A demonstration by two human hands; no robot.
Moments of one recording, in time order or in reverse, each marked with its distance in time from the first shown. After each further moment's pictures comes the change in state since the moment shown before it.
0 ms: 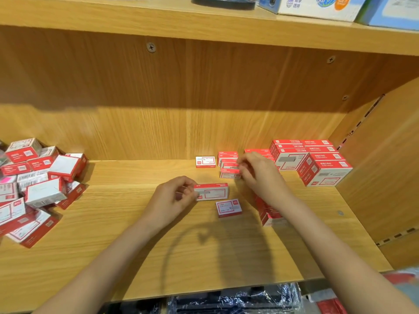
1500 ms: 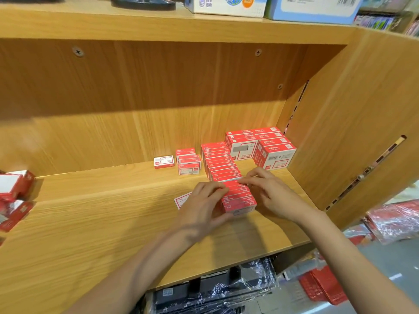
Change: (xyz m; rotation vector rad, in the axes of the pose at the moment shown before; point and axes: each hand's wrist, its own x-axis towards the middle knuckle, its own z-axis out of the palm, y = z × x) left_hand -0.003 0.054 0.117 0.492 -0.195 0.499; right_hand -0.094 0.063 -0.068 -0.024 -0.279 0.114
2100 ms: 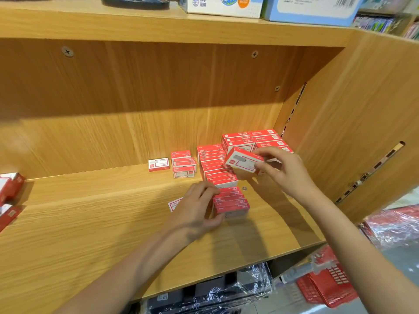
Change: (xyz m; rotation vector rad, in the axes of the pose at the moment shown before) left_hand 0.006 -0.010 0.010 -0.040 0.094 -0.059; right_hand 0.017 0.001 -0.040 0.258 0.409 0.050
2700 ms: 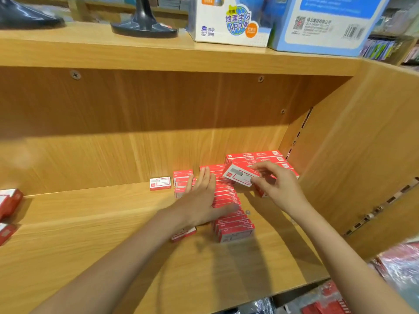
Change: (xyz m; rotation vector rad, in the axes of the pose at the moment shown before) left_hand 0.072 -0.003 -0.028 0.196 -0.568 -0.246; right_hand 0.030 0.005 0.015 0.008 0.016 0.074
